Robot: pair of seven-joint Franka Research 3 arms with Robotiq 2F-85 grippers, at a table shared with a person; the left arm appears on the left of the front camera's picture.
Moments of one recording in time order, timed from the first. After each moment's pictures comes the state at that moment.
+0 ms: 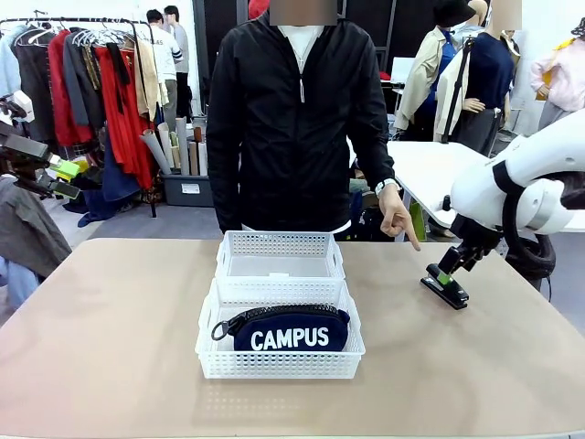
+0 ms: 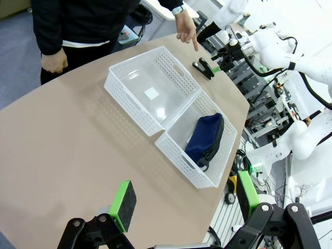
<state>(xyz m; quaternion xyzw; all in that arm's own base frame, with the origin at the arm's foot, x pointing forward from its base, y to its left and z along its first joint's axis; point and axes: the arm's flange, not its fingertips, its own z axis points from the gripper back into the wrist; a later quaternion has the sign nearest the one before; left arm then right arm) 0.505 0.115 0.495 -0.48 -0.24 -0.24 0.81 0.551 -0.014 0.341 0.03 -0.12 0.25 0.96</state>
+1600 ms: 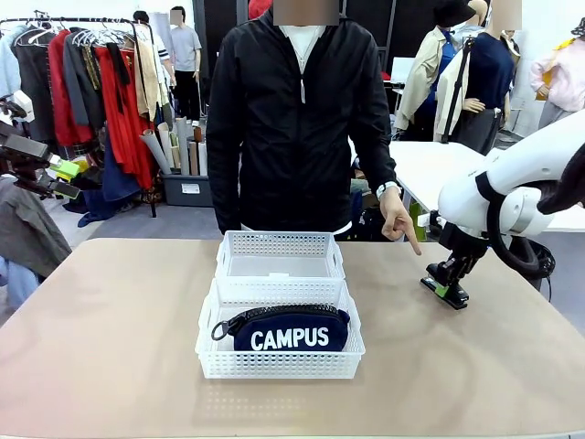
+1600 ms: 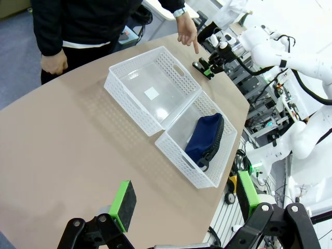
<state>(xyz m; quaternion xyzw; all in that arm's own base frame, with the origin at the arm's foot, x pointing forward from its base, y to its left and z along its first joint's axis) 0.505 0.115 0.495 -0.48 -0.24 -0.24 0.81 0.570 -0.008 0.305 0.04 -0.06 0.27 0.96</state>
